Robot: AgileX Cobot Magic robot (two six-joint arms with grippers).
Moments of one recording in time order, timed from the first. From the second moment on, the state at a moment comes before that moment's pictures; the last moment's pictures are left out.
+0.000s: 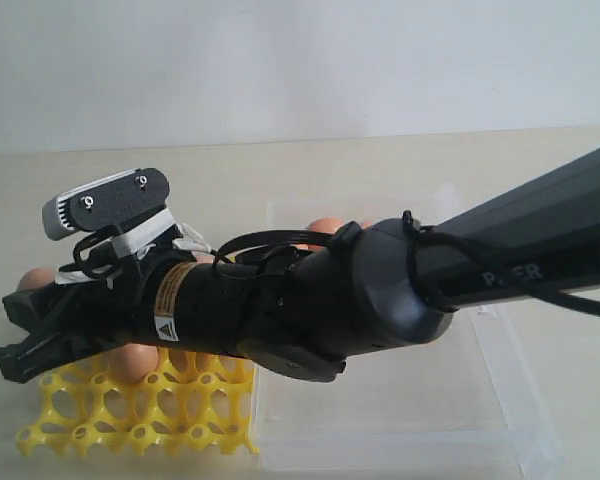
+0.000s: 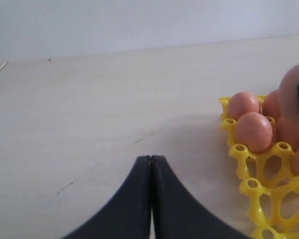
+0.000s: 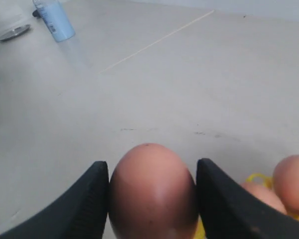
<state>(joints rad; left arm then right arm) -0.01 0.00 0.00 0.04 0.37 0.02 0.98 2.04 -1.13 -0.39 -0.56 0.59</state>
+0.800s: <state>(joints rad) -0.01 0.00 0.00 0.04 0.37 0.02 0.97 2.17 -1.13 -0.39 -0.67 0.58</state>
